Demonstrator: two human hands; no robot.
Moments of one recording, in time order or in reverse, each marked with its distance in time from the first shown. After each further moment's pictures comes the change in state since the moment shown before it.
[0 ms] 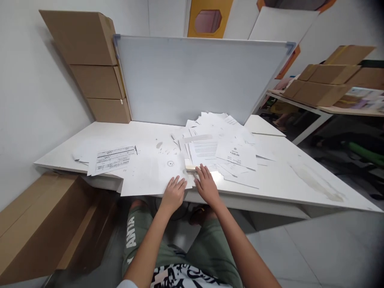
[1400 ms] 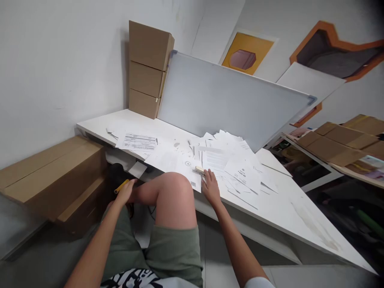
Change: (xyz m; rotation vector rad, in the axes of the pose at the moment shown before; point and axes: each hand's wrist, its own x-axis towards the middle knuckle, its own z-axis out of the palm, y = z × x) left_hand -0.194 -0.116 -0.026 -0.579 0.213 -1.089; right_hand -0.002 0.001 0.004 -0.031 -0.091 0.044
